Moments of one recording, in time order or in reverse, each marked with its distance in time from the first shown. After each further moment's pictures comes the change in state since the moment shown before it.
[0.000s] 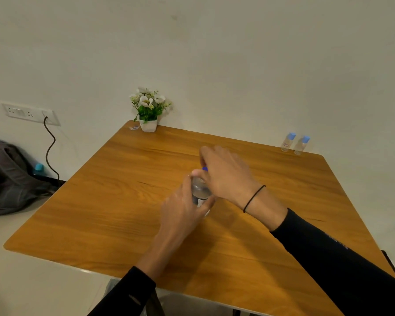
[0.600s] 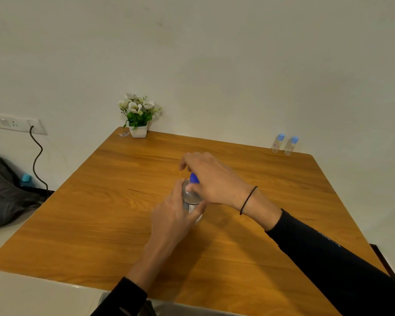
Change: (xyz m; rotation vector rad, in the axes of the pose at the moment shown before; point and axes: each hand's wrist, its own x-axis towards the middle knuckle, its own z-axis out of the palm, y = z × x) left_hand 0.000 -0.001 0.000 -0.013 -0.017 0.003; right_hand 0.002 0.010 -0.003 0.160 -0.115 -0.177
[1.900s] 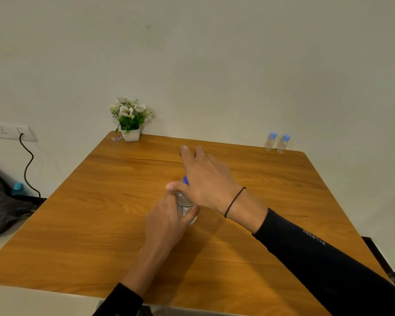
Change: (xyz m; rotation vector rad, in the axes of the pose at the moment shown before) left_hand 0.000 -0.004 0.003 0.021 0.011 0.012; right_hand -0.002 -0.013 -0.003 -0.158 0.055 0.176
